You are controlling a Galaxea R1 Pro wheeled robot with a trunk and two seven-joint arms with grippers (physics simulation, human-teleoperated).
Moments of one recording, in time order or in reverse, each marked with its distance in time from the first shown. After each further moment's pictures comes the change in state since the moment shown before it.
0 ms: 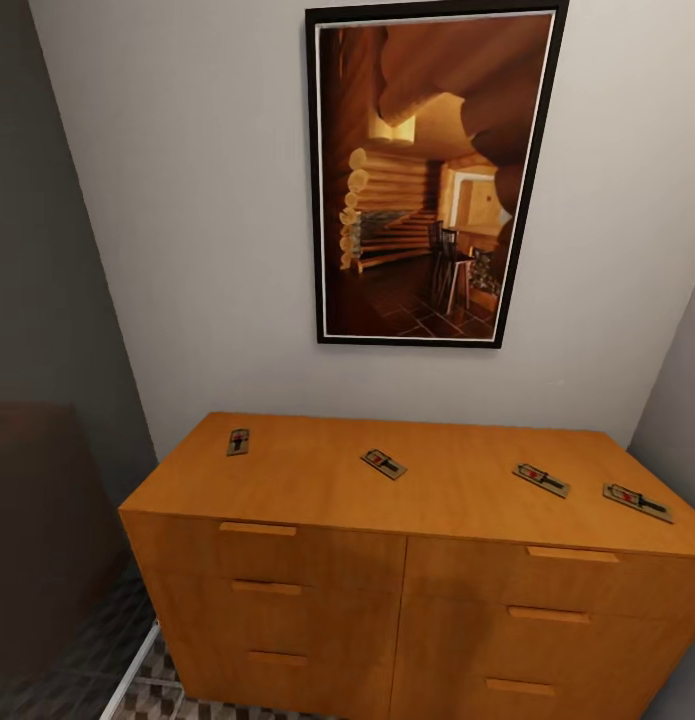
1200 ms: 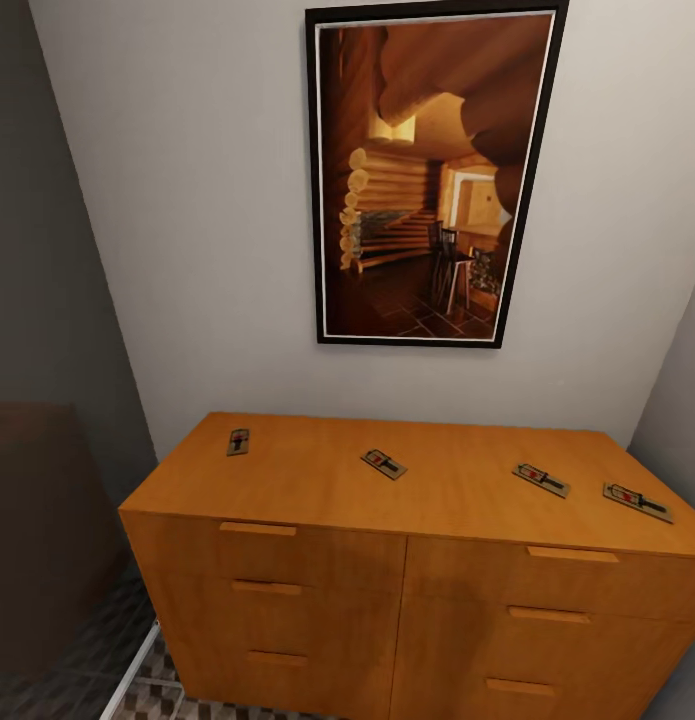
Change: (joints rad) left arm 0.000 -0.003 0.000 0.000 -0.003 0.001 -0.001; right arm 0.000 -0.013 0.000 0.000 0.000 0.000 -0.001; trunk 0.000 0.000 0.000
